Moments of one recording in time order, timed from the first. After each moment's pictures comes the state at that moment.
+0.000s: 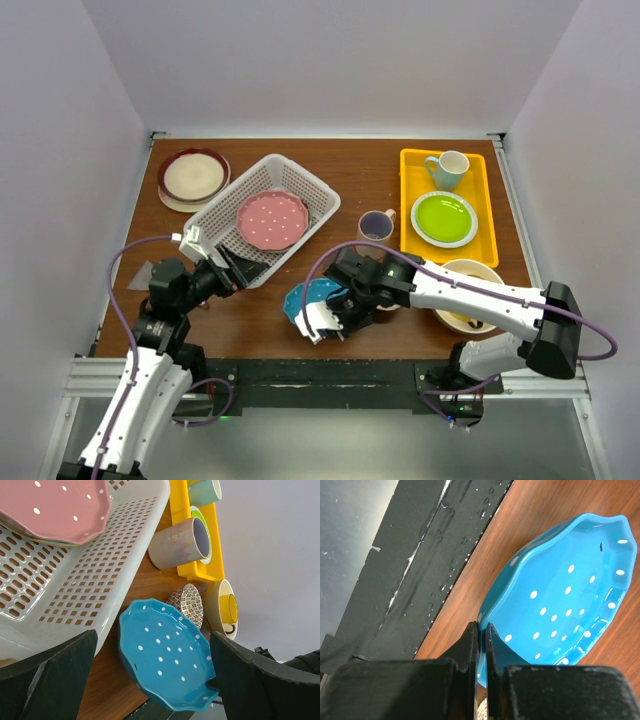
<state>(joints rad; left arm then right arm) -0.17 0.43 0.36 -0.24 0.49 -0.86 1.13 1.36 1.14 -0.95 -0.41 -0.88</state>
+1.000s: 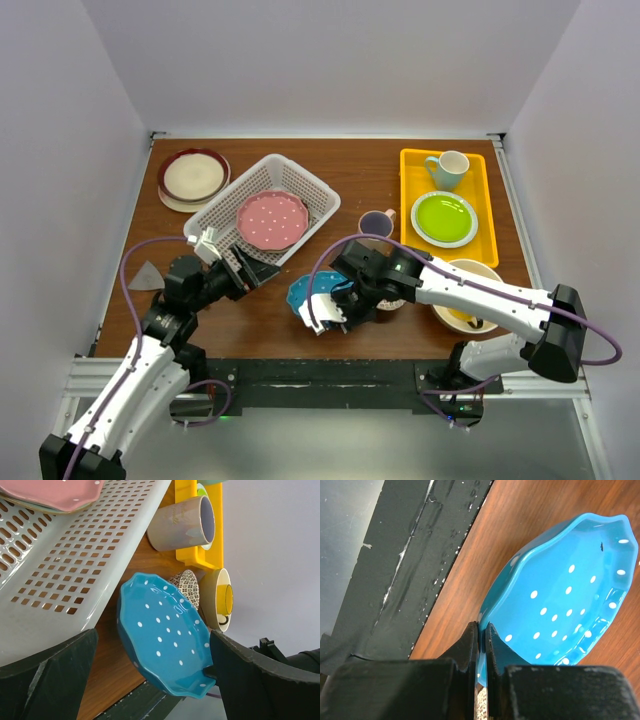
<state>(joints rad) -0.32 0.53 0.35 -0.19 0.39 -0.98 1.08 1.33 1.14 -0.96 -0.41 -0.88</state>
